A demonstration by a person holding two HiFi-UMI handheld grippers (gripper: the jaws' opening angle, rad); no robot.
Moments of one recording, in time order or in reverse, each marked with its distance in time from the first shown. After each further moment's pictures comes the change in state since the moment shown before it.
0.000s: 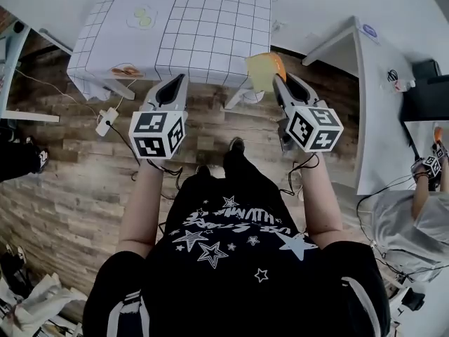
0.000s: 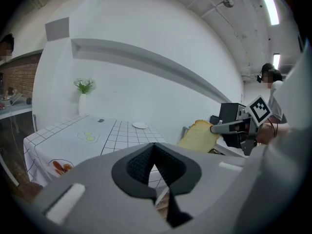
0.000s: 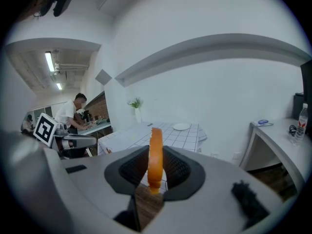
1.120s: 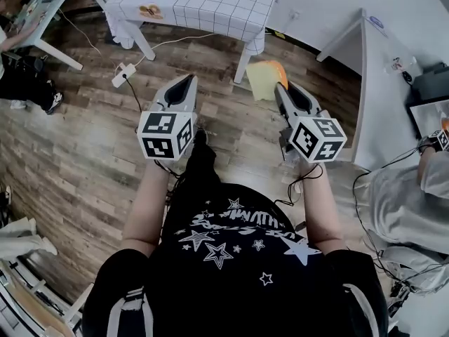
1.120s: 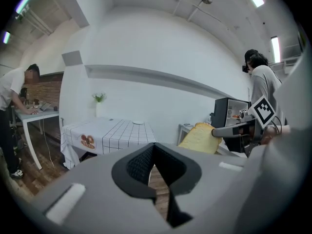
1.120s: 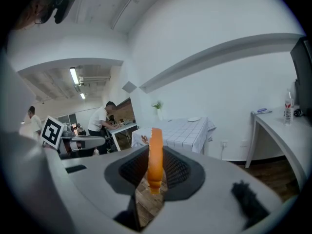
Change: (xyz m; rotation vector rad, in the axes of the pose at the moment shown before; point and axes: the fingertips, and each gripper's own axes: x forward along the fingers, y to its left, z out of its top) left arm -0.198 -0.213 -0.096 0.032 -0.061 0.174; right arm -0.255 0.046 -0.111 0.011 -0.057 0.230
